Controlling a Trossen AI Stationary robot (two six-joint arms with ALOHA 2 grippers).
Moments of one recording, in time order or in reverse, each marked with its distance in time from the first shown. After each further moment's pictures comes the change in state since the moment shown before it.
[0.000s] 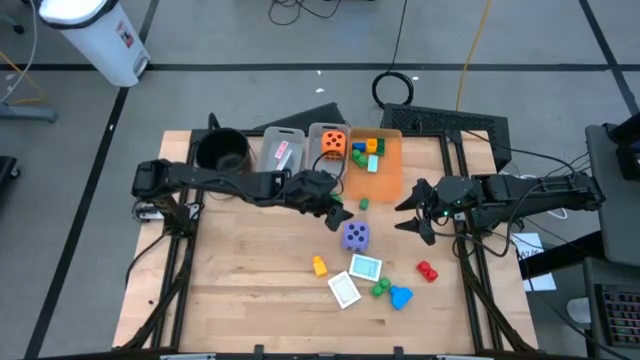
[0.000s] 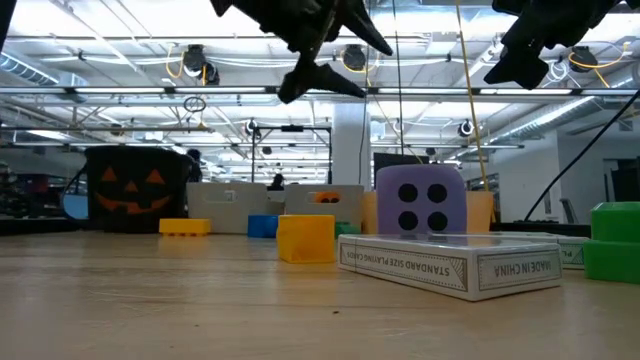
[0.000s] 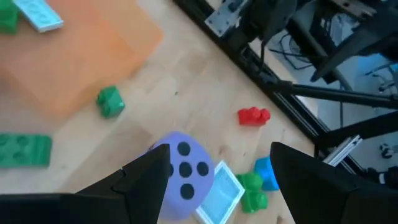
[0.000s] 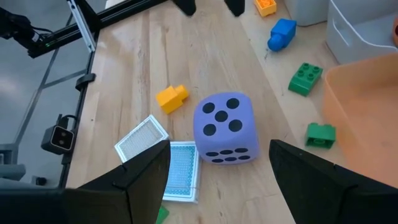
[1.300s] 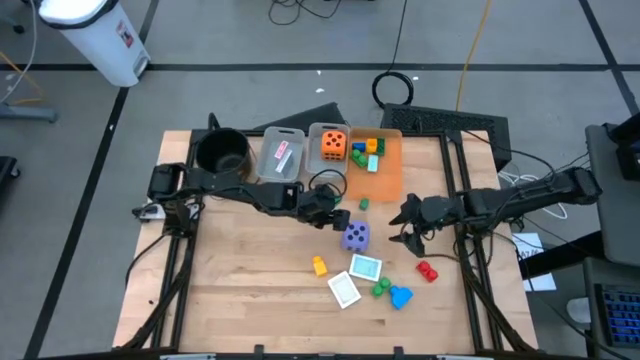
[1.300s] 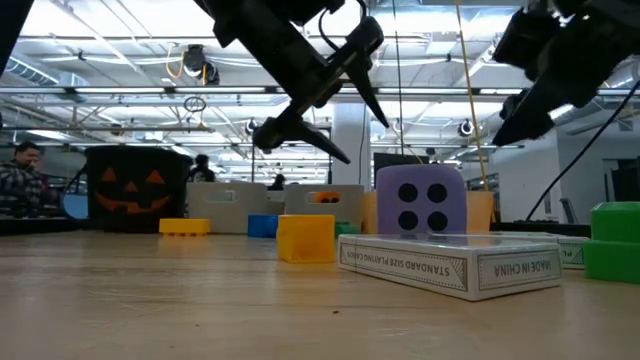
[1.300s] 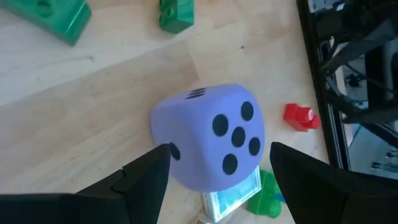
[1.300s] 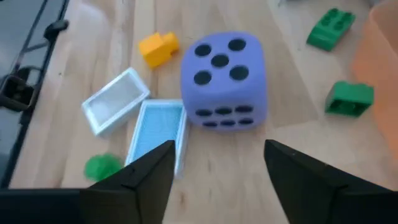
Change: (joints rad) left arm -0.024 0.126 -0.023 -0.071 -0.018 -0.473; right arm 0.076 0.088 -0.235 0.230 0.038 -0.022
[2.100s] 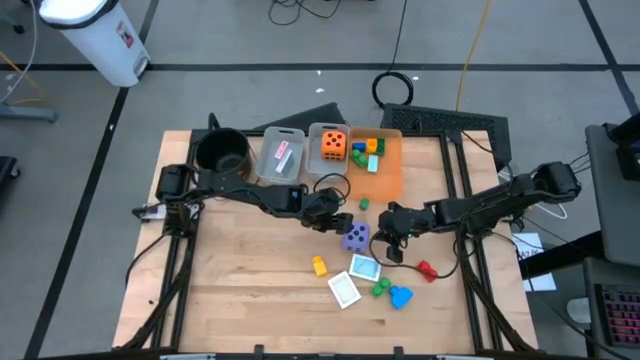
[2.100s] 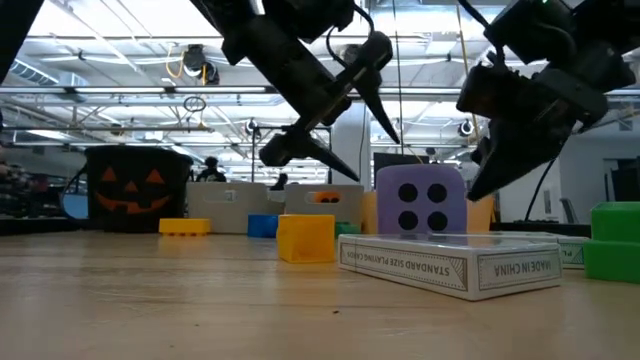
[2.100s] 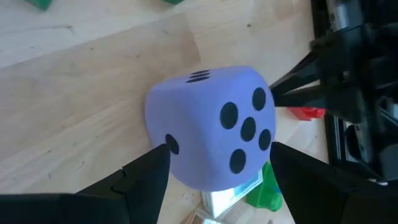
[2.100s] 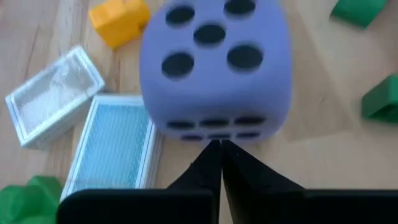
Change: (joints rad) left arm 0.008 0.058 0.000 0.055 0.087 -0.026; right arm -0.003 0.411 -0.029 0.341 0.018 -0.030
